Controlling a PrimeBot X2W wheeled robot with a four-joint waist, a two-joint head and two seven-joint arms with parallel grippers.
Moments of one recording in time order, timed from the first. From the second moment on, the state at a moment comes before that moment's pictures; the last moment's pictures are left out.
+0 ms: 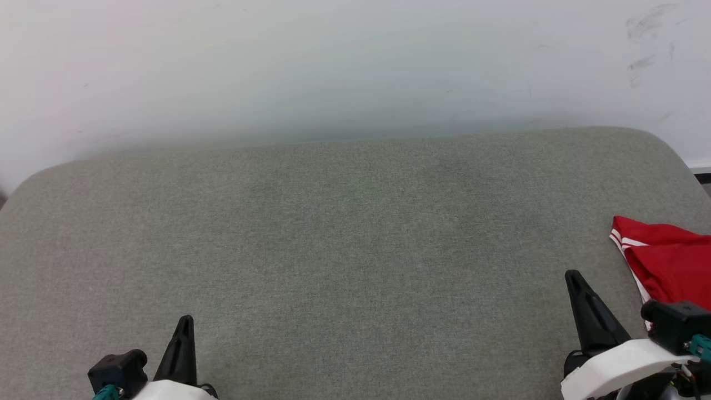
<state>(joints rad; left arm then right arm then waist) 0.07 0.25 -0.16 0.17 -0.53 0.08 -0.22 0.07 -0.06 -0.02 -0.07 0.27 0.13 0.07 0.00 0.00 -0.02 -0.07</state>
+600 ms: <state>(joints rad) 0.03 0.20 -0.09 0.19 -0.78 0.03 -0.14 0.04 -0.06 -0.03 0.00 0.59 0.13 0.07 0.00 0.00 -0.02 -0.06</state>
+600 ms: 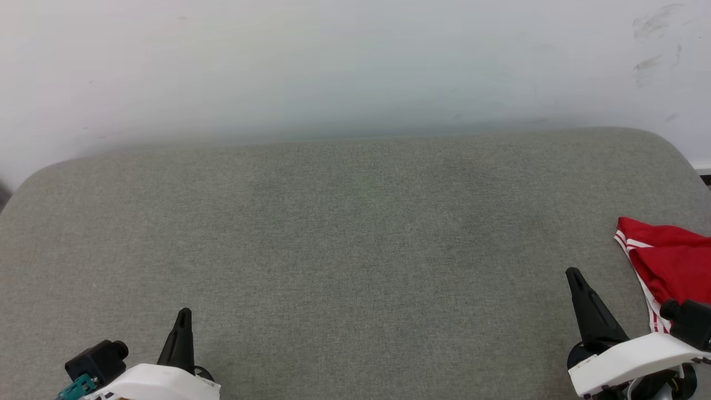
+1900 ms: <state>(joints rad) -0.04 0.12 0.01 0.22 -1.21 -0.05 -0.01 -0.03 -0.07 -0.06 0.13 1.13 0.13 0.08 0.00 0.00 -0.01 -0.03</state>
